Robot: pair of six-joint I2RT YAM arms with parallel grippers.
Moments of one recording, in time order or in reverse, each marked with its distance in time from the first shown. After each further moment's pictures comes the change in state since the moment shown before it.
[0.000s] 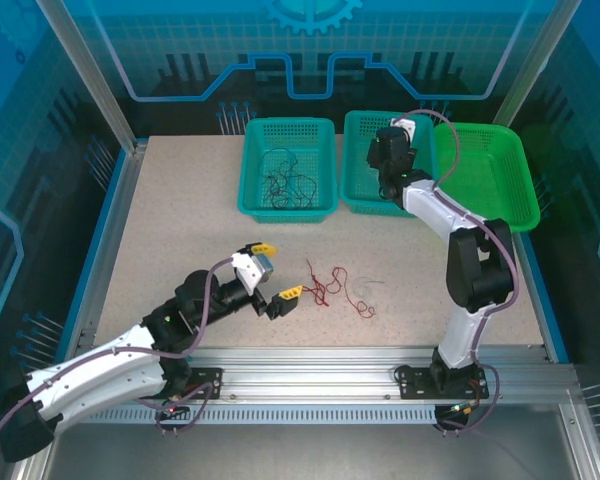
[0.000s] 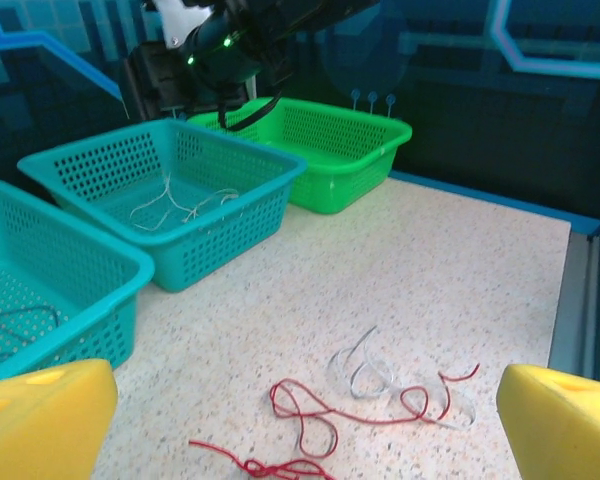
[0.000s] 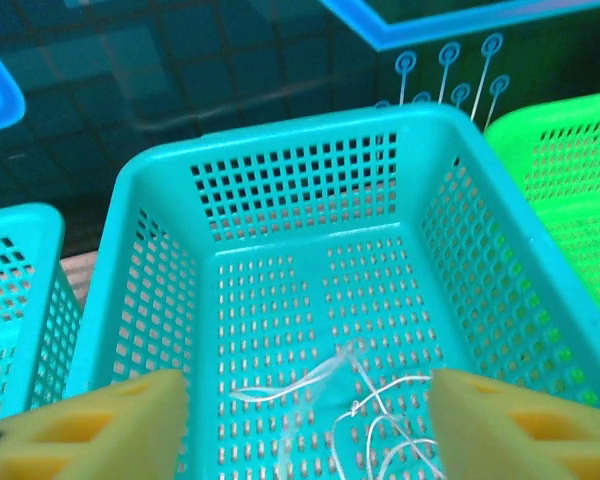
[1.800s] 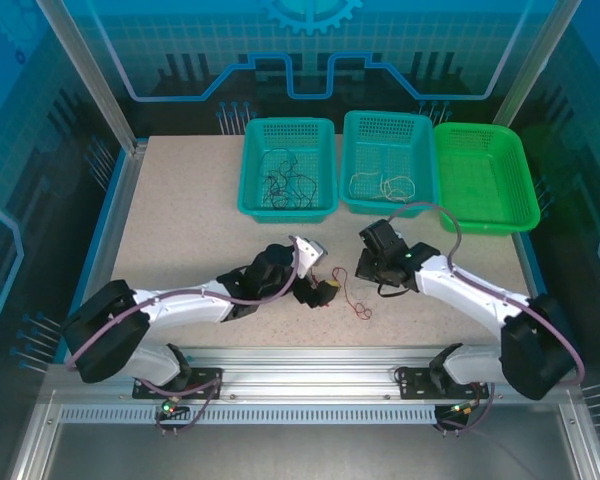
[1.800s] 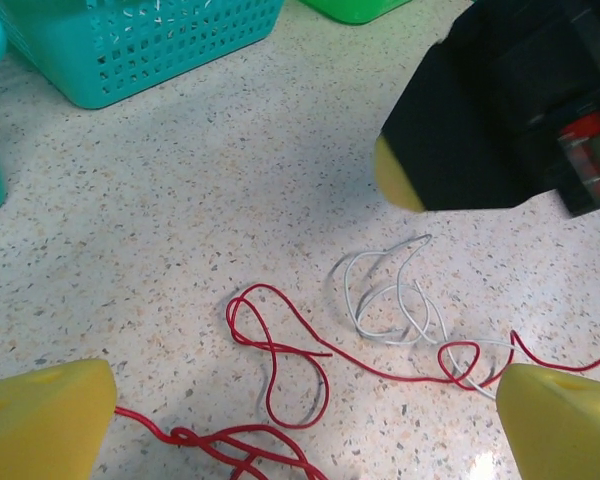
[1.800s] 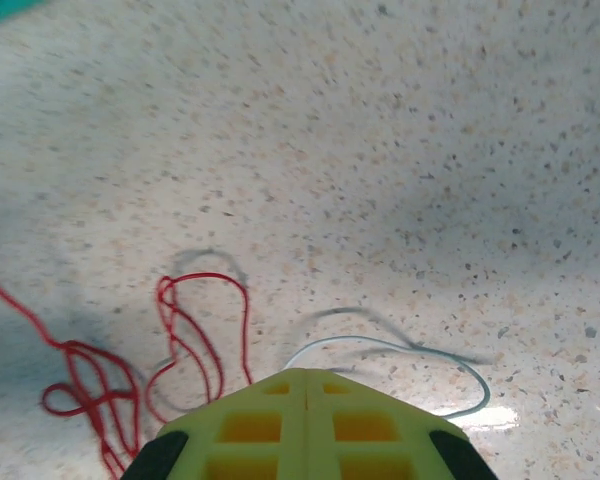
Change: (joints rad) left arm 0.000 0.719 0.241 0.089 0.022 -0.152; right arm 0.310 -0.572 -0.616 -0.528 -0.316 0.515
